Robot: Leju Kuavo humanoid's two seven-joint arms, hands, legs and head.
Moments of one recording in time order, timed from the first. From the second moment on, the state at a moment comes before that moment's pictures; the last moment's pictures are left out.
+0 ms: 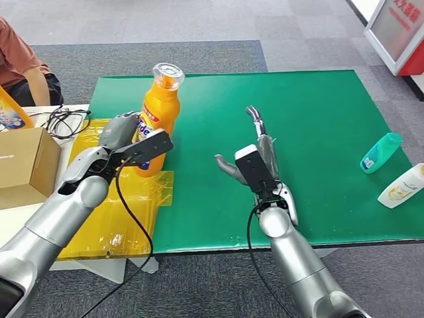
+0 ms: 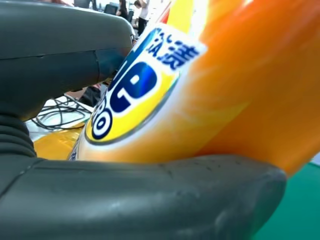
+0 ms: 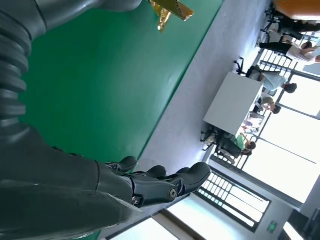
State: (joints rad) left arm -0.73 0.12 -0.55 -1.16 -0.75 -0.01 0.21; right arm -0.43 0.08 0.39 -1.24 0.49 -0.38 -0.26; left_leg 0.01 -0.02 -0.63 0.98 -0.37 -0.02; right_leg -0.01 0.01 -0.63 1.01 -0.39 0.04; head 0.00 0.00
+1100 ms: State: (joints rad) left arm -0.66 0.11 -0.63 -0.98 -1.14 -0.08 0.17; right arm -0.41 0.09 0.37 -1.36 0.52 -0.33 -0.27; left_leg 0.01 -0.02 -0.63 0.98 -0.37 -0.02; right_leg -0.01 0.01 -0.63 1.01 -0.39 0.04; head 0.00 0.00
